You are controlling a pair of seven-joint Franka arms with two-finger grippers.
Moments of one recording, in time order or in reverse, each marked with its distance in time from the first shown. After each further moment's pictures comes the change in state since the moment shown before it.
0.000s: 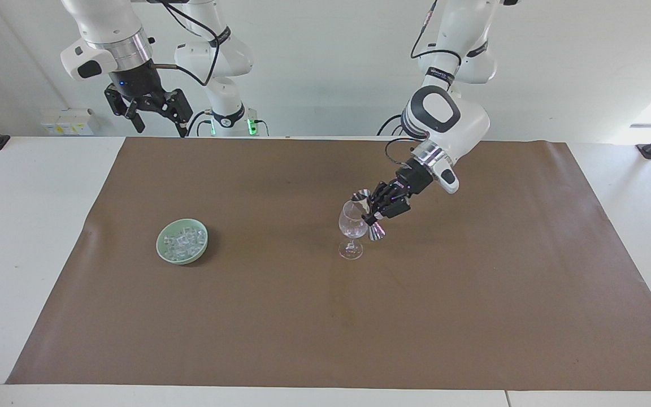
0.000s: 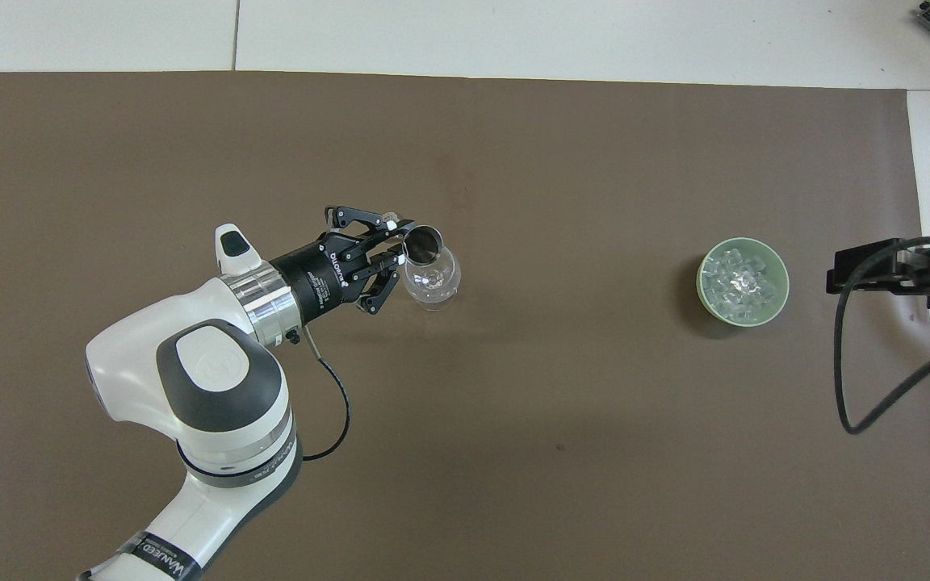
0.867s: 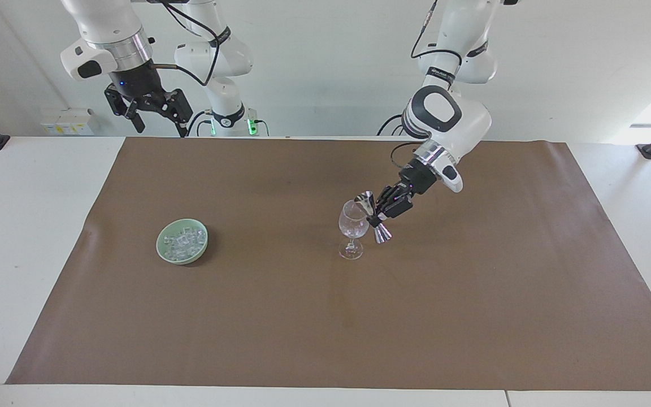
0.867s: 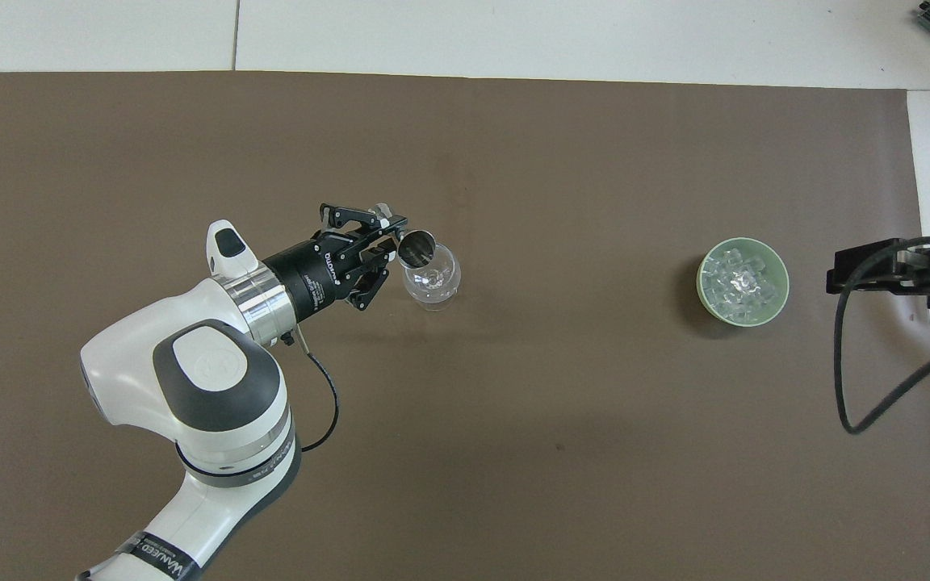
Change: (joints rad) left arm 0.000 0.000 0.002 -0.002 0.000 0.045 0.168; right arm 0.000 0.000 0.000 0.000 0.000 0.000 0.000
